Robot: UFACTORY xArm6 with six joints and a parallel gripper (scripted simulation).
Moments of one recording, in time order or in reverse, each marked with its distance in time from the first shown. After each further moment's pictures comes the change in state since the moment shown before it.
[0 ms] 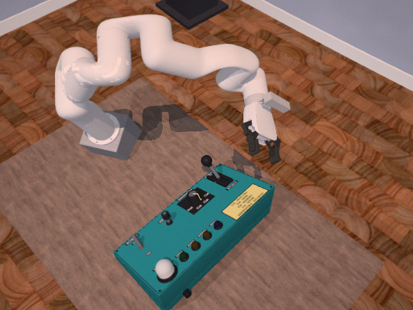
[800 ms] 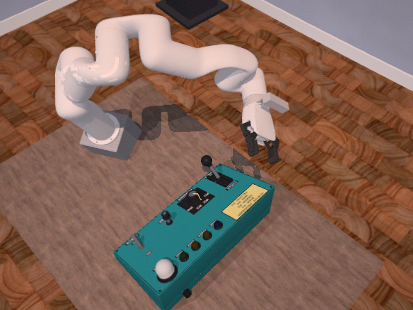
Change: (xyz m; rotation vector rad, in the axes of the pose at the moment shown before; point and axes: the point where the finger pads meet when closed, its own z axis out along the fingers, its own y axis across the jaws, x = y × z) arm -0.004 0.000 0.000 0.015 -0.007 -0.002
